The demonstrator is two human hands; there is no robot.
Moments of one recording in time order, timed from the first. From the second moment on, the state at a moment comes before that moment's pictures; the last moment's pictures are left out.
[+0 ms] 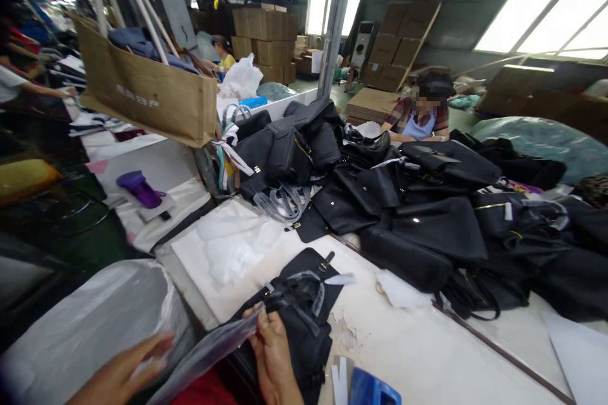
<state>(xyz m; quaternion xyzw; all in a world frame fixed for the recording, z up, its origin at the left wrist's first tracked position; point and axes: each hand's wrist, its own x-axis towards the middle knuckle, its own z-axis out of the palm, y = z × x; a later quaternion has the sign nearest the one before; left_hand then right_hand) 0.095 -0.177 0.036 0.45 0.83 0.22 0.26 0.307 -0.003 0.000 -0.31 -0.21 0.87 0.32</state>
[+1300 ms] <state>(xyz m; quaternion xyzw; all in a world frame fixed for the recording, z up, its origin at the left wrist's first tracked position) 0.115 0.011 0.056 0.55 0.59 0.17 0.56 0.343 0.100 0.040 -0.26 -0.86 0.42 0.12</state>
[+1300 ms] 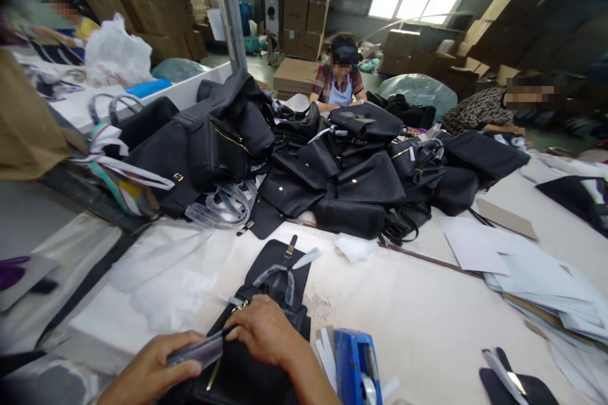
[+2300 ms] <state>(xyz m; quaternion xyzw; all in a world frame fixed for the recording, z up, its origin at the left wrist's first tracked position) 0.145 0.041 0.036 0.48 0.61 0.20 0.60 0.353 0.109 0.022 -0.27 -0.90 0.33 0.03</state>
